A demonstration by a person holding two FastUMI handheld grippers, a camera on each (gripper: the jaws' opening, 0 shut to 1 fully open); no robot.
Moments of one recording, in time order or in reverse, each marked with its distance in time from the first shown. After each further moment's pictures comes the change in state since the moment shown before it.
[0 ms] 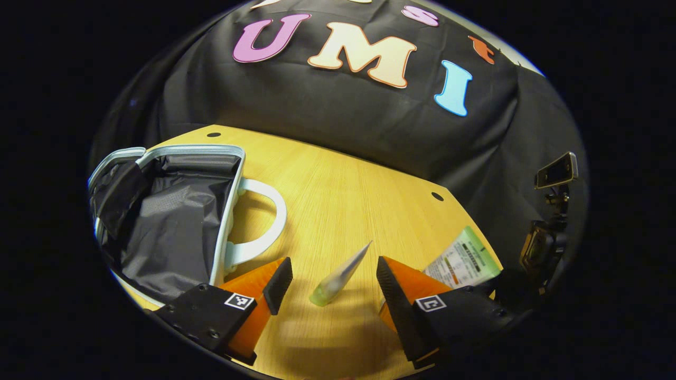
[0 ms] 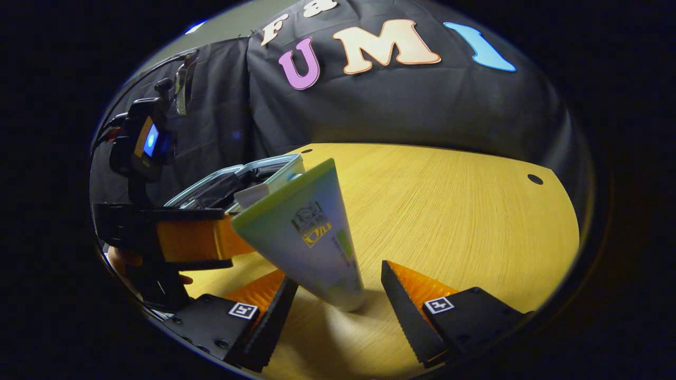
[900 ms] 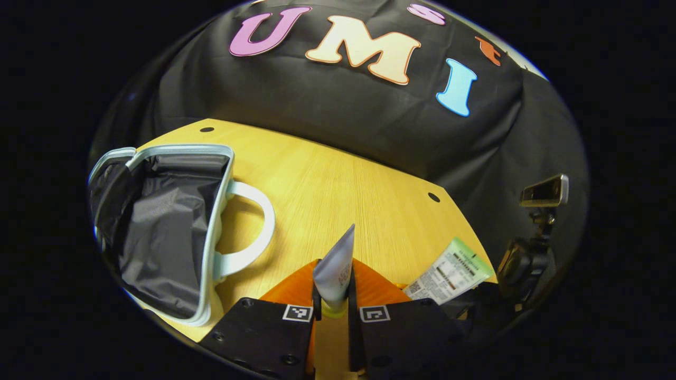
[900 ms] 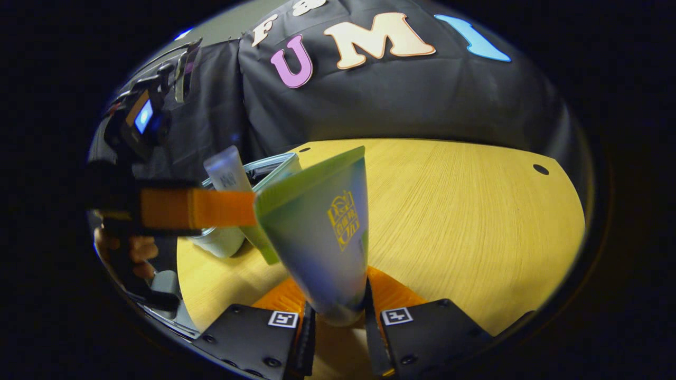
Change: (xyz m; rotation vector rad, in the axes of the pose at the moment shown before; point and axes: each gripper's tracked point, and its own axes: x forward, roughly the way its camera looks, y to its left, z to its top) left arm -0.012 -0.008 0.032 -0.017 0.055 -0.012; right arm 0.012 -0.001 0.001 0.047 0.026 -0.004
